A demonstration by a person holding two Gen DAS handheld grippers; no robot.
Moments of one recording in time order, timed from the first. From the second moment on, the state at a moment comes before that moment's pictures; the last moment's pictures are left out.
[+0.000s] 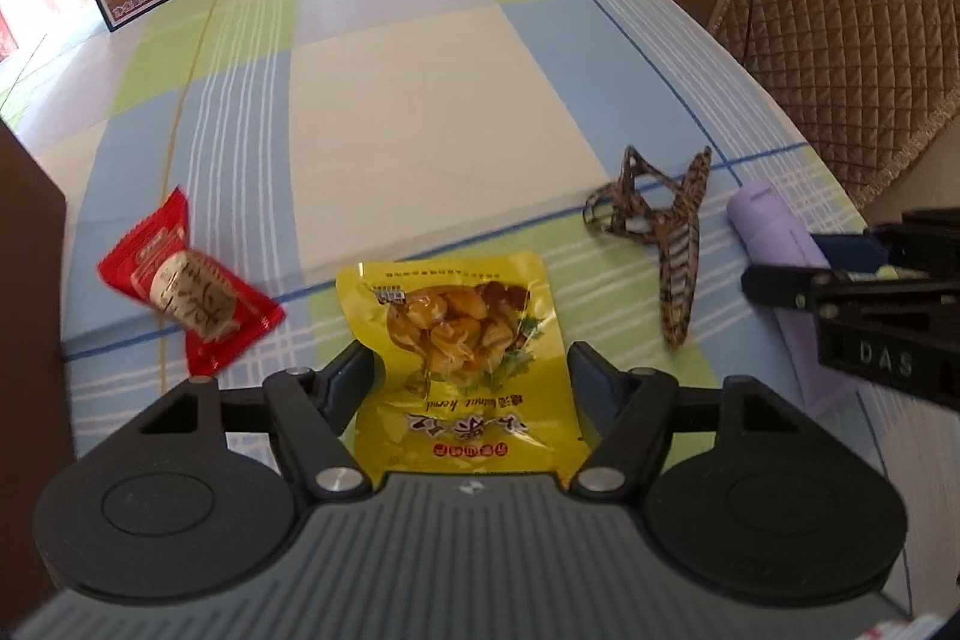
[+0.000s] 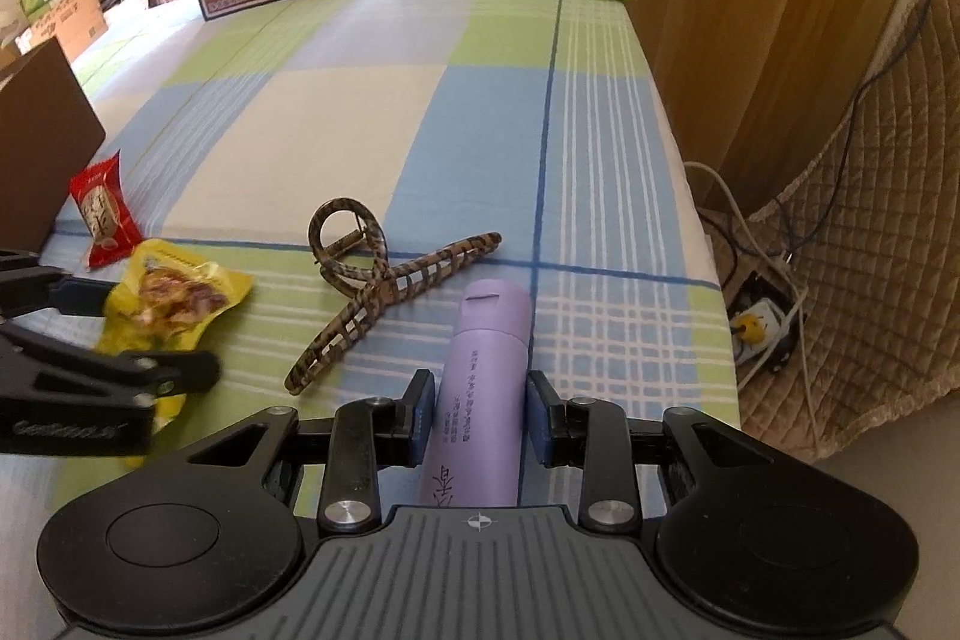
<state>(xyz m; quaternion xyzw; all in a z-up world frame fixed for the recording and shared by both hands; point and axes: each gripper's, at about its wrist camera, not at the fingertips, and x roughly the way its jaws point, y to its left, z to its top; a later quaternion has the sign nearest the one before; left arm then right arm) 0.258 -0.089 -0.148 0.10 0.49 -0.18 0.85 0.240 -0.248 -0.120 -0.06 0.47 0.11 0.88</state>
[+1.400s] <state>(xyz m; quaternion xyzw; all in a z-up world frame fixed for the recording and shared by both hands) 0.112 0.042 -0.115 0.04 0.53 -0.10 0.84 0.120 -0.161 -0.110 -0.10 0.50 0.28 0.81</state>
